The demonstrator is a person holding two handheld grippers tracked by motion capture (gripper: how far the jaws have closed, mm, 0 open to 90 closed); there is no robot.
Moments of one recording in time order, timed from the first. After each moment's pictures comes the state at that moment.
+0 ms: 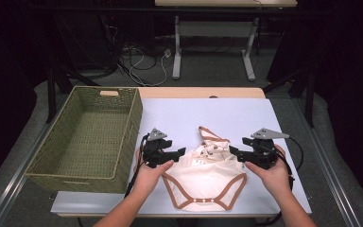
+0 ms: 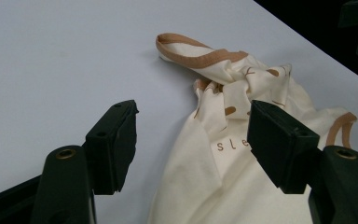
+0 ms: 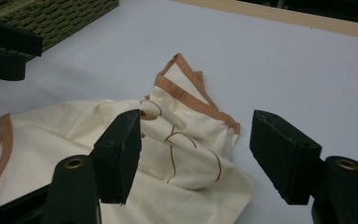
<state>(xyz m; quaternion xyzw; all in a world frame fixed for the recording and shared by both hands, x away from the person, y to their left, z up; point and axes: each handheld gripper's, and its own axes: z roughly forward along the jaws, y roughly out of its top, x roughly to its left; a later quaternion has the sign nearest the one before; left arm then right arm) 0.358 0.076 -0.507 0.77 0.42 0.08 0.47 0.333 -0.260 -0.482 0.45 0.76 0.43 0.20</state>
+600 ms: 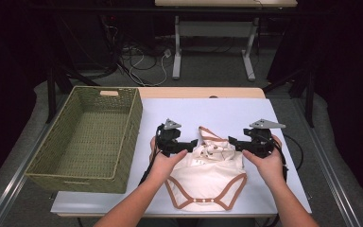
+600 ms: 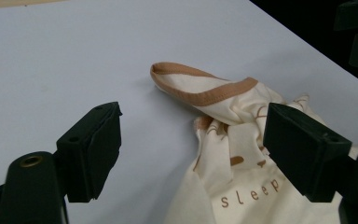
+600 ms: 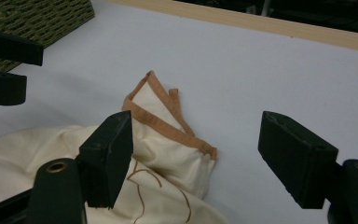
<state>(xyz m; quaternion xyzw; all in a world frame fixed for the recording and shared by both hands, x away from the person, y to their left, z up) 0.392 0.037 -0.506 0.77 0.42 0.10 0.46 0.368 -0.263 -0.486 0.47 0.74 0.44 0.22</state>
